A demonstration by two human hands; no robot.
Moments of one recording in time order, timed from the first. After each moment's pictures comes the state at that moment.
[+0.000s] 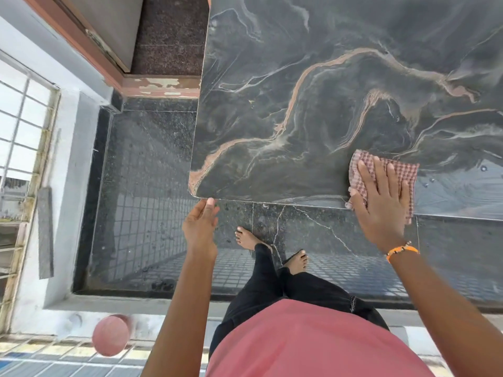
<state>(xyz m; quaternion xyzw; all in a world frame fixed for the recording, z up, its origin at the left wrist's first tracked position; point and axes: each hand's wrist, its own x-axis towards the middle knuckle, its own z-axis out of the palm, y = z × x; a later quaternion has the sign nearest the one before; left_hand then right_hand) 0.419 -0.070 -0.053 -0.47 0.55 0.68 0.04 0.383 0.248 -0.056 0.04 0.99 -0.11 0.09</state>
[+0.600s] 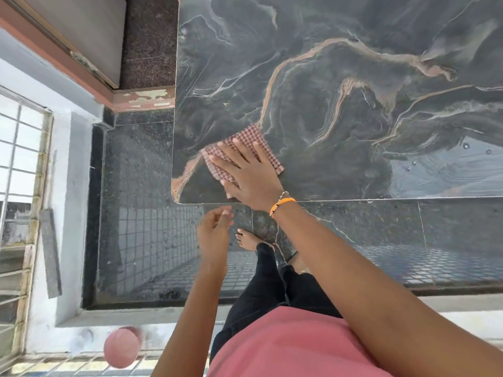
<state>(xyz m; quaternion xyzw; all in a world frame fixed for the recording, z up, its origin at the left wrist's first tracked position) 0.428 -0.018 -0.044 -0.39 0.71 0.58 0.08 0.322 0.086 -0.061 -0.27 0.95 -0.13 0.10</state>
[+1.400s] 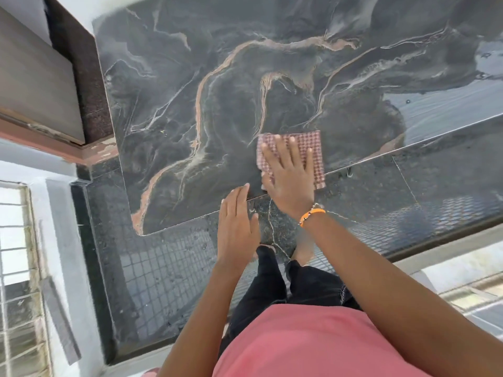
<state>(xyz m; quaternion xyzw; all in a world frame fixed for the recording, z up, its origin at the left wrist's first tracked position) 0.423 0.067 -0.046 0.12 0.95 0.26 0.10 0.382 0.218 -0.065 0.08 0.98 -0.16 0.04</state>
